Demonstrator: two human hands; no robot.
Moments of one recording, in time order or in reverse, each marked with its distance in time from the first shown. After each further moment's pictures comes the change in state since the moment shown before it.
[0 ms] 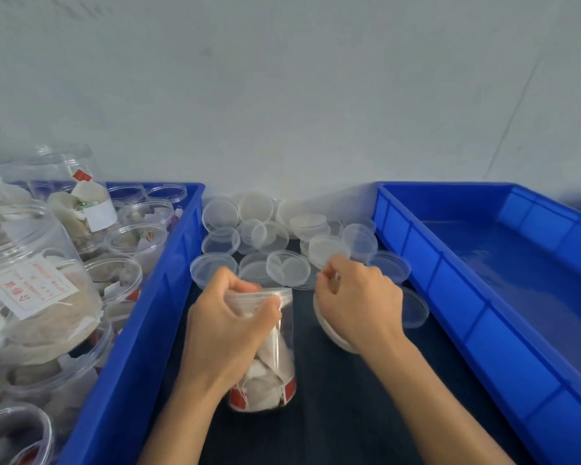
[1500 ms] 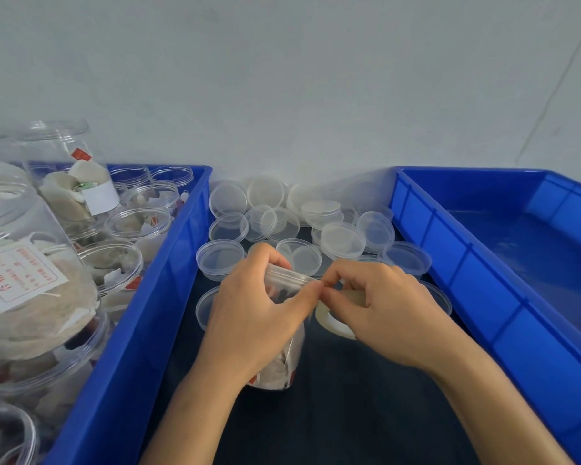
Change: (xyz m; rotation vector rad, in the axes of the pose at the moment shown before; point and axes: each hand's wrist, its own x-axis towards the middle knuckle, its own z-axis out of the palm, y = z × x) left_hand 0.020 0.010 0.016 0.217 -0.129 0.092; right_hand -0.010 0.010 -0.034 0.247 -0.403 -0.195
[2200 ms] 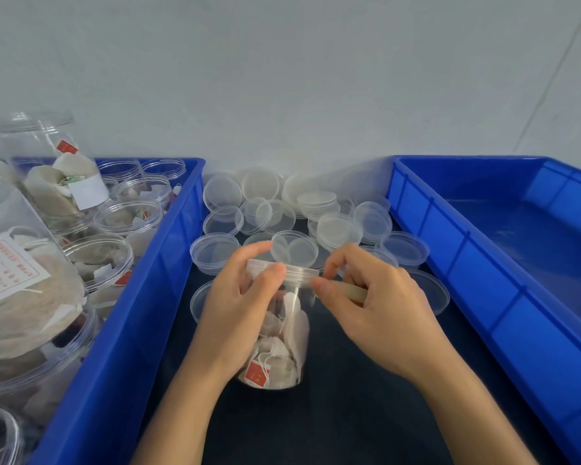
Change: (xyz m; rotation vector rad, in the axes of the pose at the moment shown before) left_hand -0.007 -0.009 -0.005 -0.416 -0.081 -0.167; right_hand -0.013 0.004 0.022 0.123 0.215 -0.001
